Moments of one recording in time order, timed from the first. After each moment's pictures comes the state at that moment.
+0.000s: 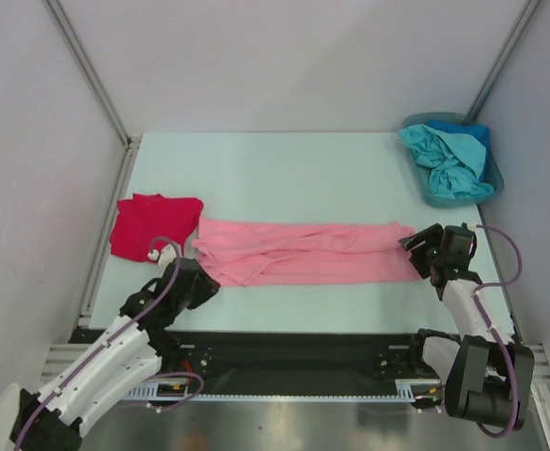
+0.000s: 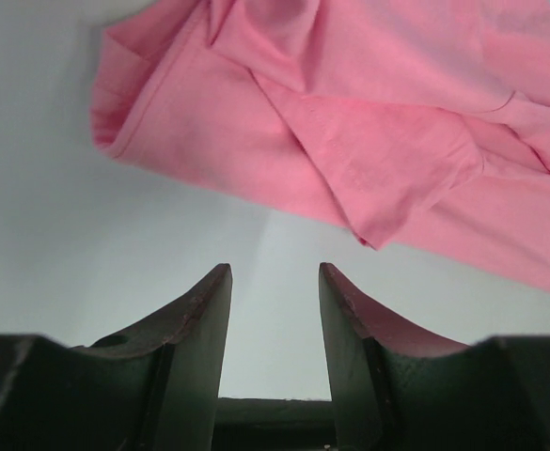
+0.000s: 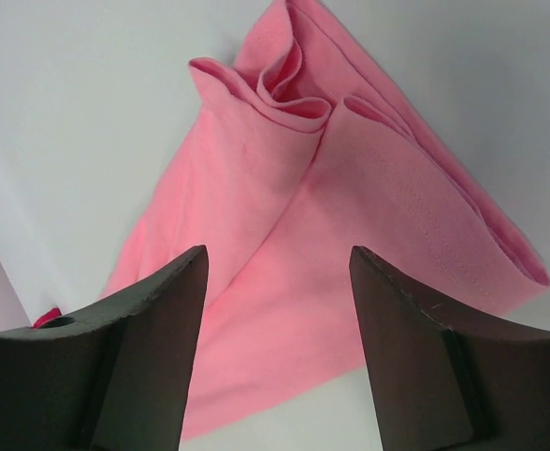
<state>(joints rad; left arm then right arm) -0.55 0.63 0.38 -0.61 -0.23 -1.01 -0.21 1.01 0.42 -0.11 -0.15 0.86</state>
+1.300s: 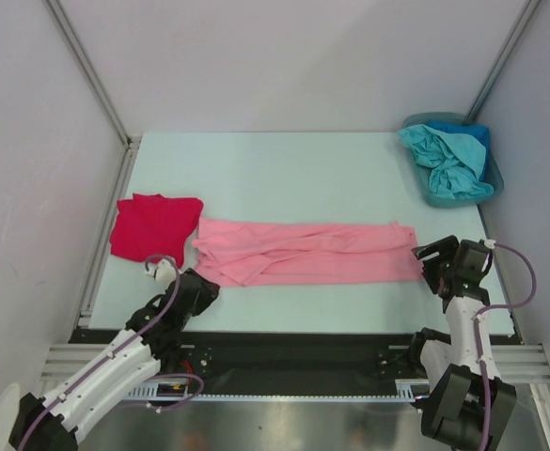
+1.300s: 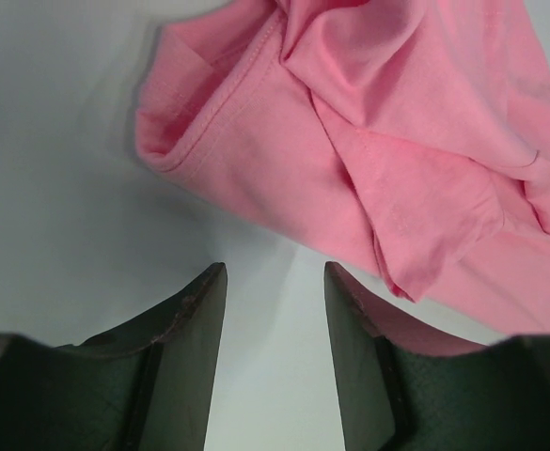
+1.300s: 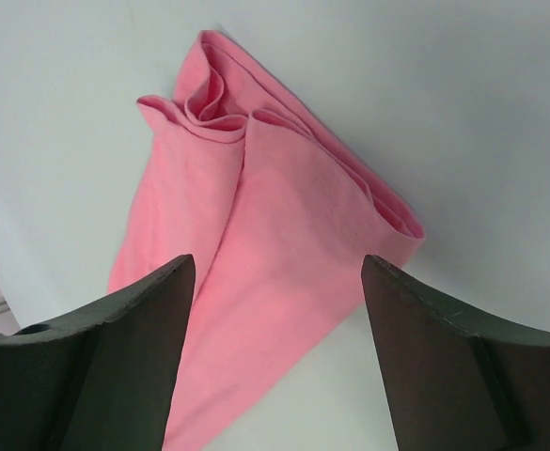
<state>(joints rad) -0.60 0.48 0.15 -0.46 -0.36 -1.17 -0.37 0.83 0.37 -0.26 -0.19 0.84</state>
